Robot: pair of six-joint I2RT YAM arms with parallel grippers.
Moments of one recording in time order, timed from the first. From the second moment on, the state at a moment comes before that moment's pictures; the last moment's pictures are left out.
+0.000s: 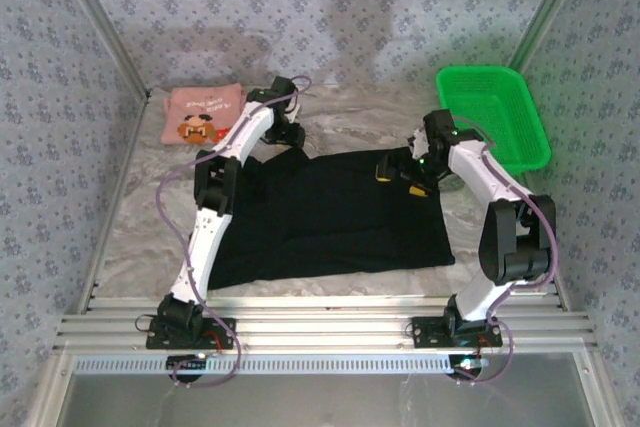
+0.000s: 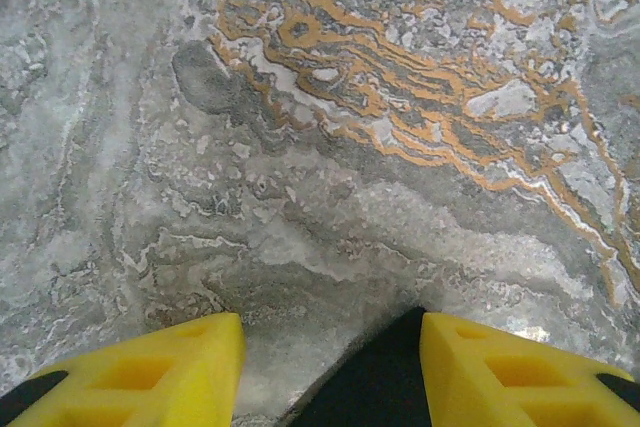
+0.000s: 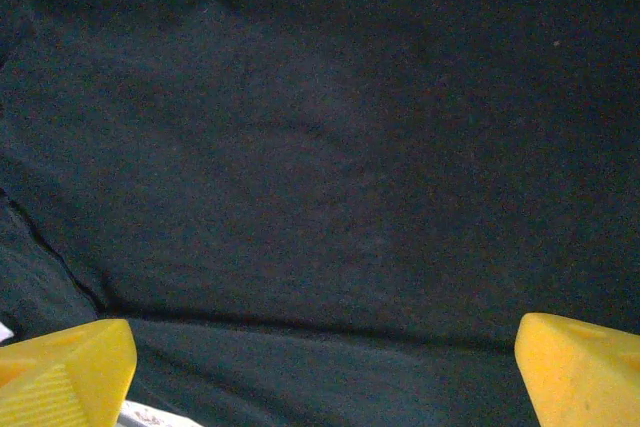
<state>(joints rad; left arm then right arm) -0.38 2.66 2.53 -1.12 0.09 -0.15 0.13 1.65 1.25 -0.89 -0.44 0.33</state>
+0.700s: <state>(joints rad) -0.42 2.62 2.45 -1.08 0.01 -0.14 0.09 1.72 1.28 -0.88 -0.47 0.31</state>
